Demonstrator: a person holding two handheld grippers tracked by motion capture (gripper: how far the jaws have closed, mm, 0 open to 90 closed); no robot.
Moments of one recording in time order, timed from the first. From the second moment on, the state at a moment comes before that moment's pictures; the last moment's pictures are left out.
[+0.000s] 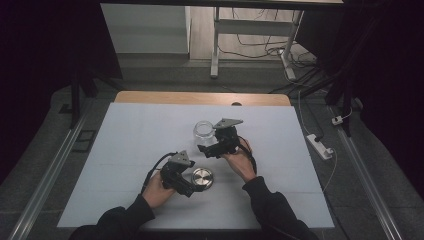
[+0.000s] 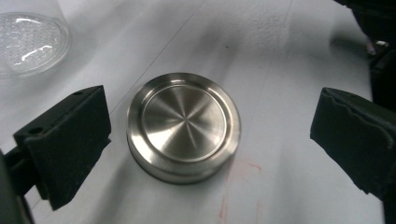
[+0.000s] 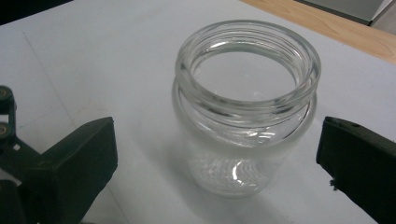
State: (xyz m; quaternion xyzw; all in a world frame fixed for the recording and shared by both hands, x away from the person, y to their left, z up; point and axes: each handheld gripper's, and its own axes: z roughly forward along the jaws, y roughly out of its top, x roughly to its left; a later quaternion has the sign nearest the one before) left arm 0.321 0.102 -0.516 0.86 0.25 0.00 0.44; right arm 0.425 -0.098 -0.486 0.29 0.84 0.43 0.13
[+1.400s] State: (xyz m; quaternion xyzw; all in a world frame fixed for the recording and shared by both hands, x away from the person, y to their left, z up) left arm 0.280 0.175 -0.494 0.83 0.29 0.03 0.47; right arm 0.359 -0.127 -0.458 0.24 0.84 0.47 0.12
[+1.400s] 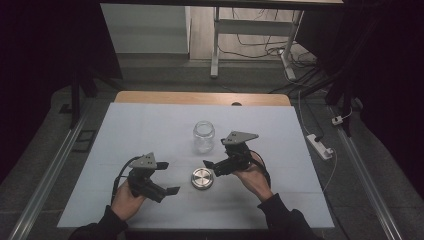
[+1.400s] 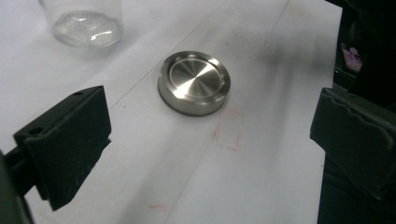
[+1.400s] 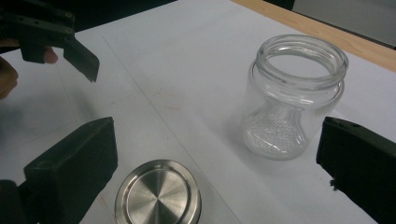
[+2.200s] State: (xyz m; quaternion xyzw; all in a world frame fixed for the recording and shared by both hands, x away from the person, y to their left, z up) left arm 0.250 0.220 -0.495 0.82 0.33 0.06 0.46; right arm 0.324 -0.168 -0.465 0.26 0.84 0.45 0.13
